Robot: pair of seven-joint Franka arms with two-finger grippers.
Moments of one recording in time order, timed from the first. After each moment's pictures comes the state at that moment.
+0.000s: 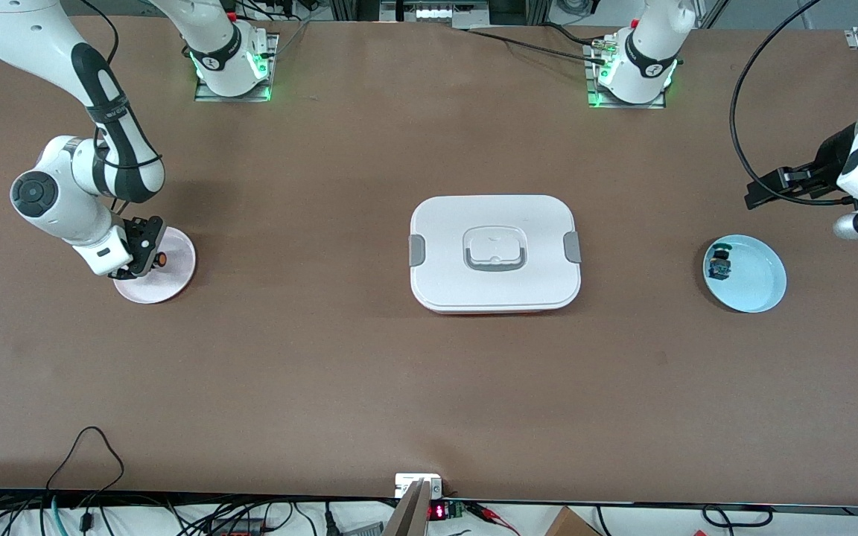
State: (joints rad) left arm -0.06 0.11 0.03 -1.48 -0.01 1.47 -0.22; right arm 0.00 0.38 -0.17 -2.24 -0.08 2.61 -1.46
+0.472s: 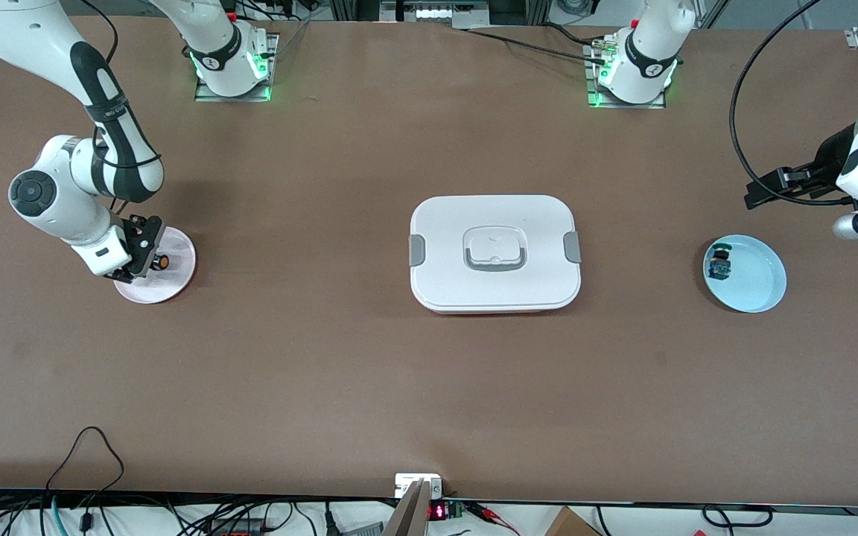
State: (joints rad) left arm -0.06 0.11 0.03 -1.48 -0.01 1.47 -0.22; right arm 0.00 0.36 -0.17 -2.24 -0.08 2.60 -1.46
